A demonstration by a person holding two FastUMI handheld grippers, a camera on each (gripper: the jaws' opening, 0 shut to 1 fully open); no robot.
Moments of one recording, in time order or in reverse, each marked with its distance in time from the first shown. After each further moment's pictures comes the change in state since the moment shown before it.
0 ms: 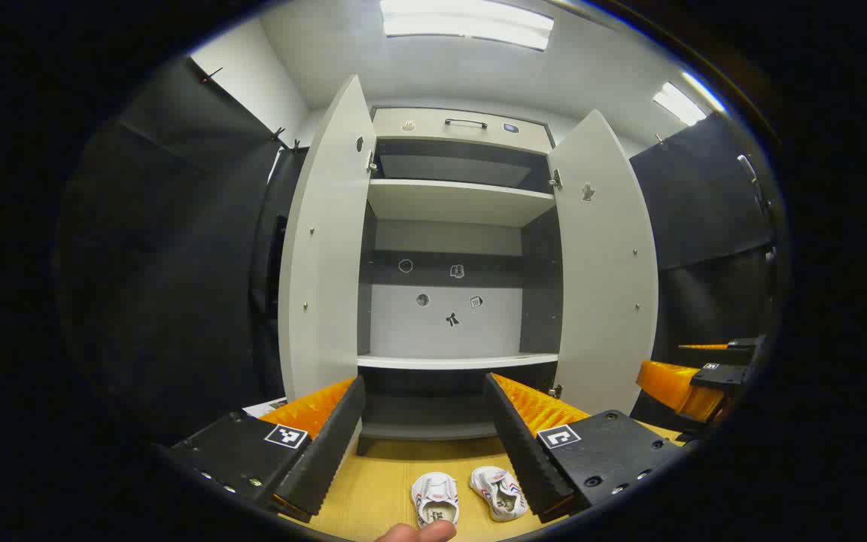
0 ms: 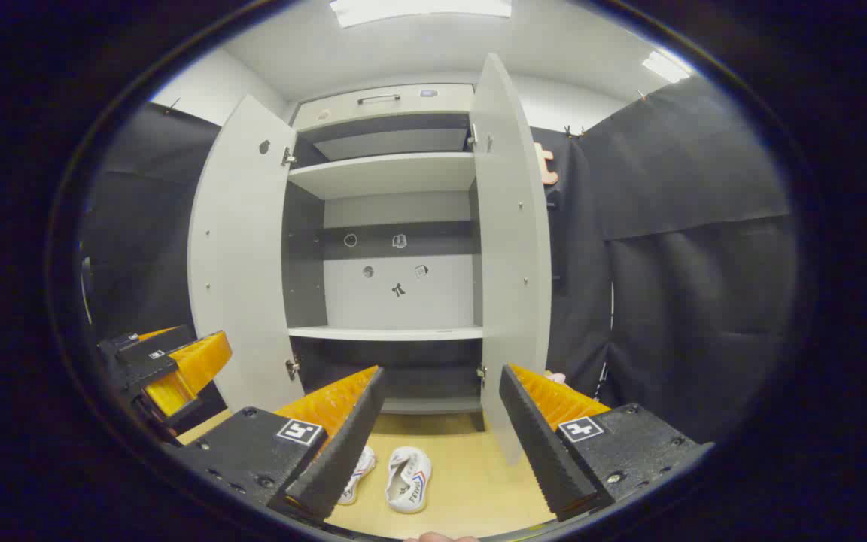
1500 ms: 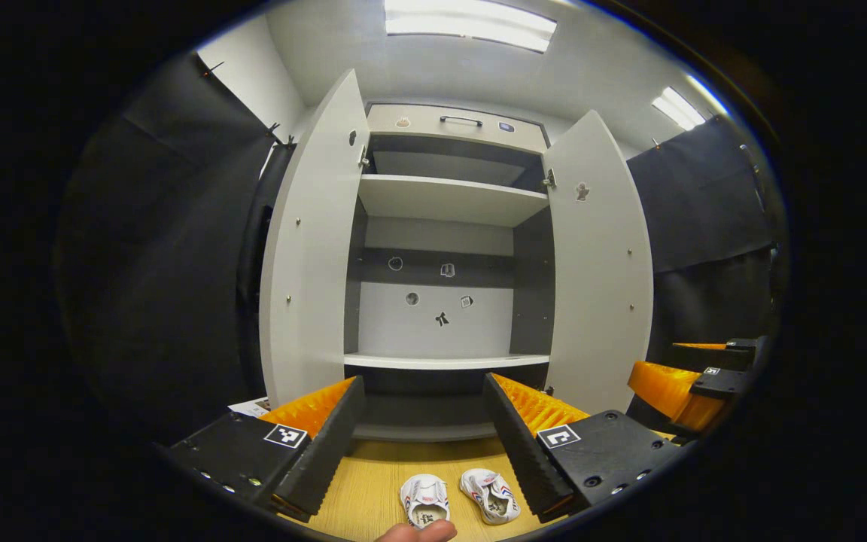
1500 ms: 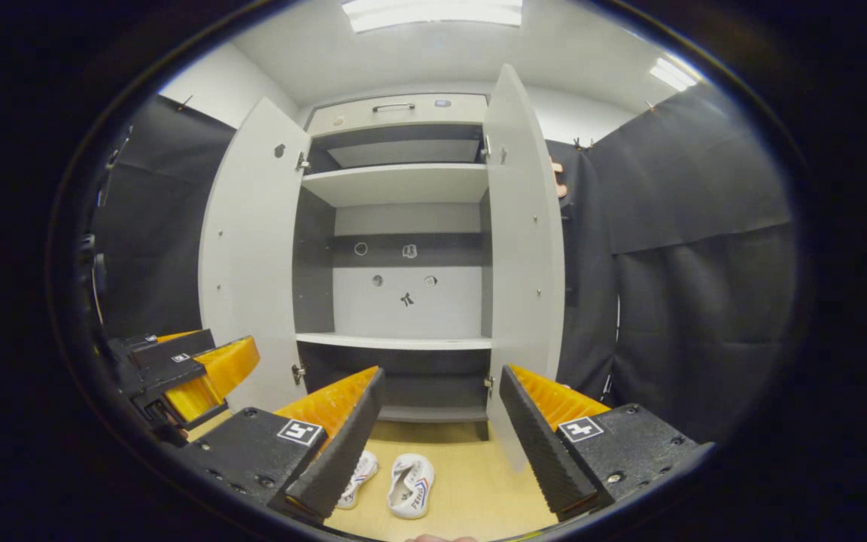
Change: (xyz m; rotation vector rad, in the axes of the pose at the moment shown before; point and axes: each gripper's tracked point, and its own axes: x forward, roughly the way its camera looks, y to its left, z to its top) left arm 0.011 -0.003 -0.008 0.025 -0.015 -0.030; right arm -0.001 0.012 0.004 -0.035 -0.036 0.007
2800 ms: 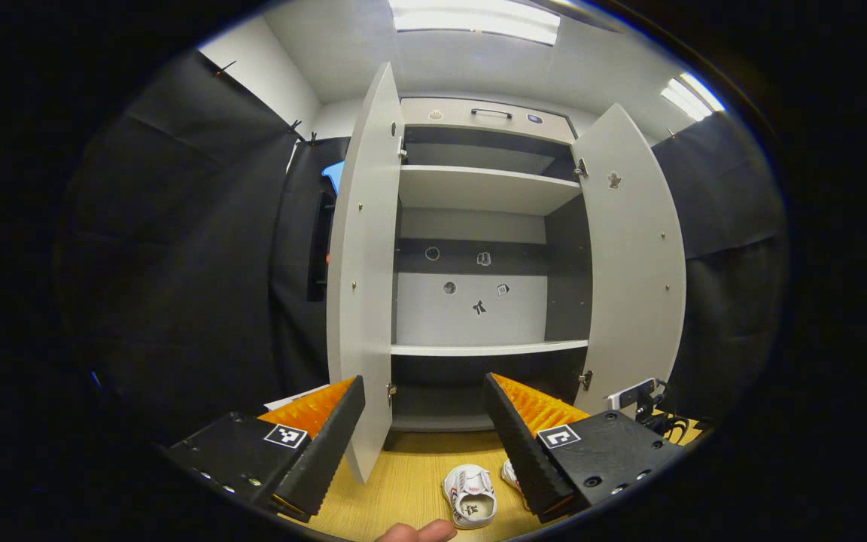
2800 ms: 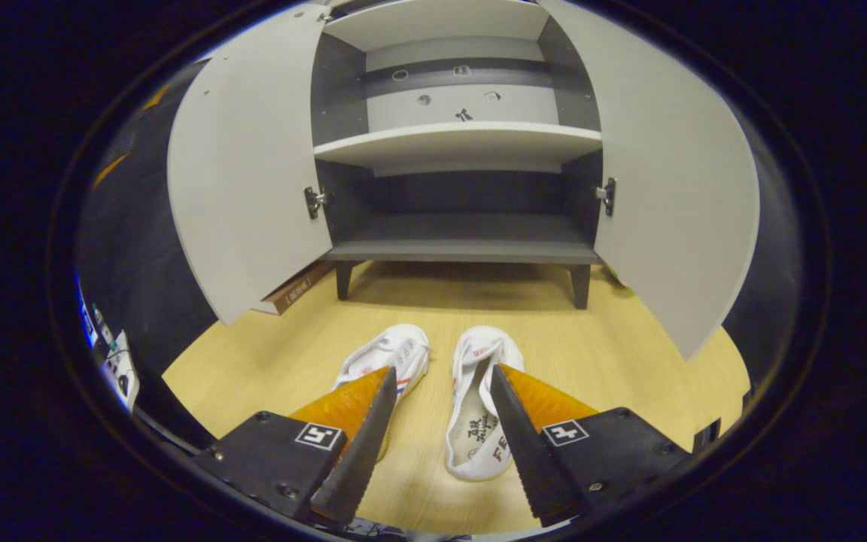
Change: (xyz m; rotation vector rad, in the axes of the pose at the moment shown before) left arm -0.012 0.065 -0.023 0.017 0.041 0.088; right arm 0.092 0.083 -0.290 0.024 0.582 0.173
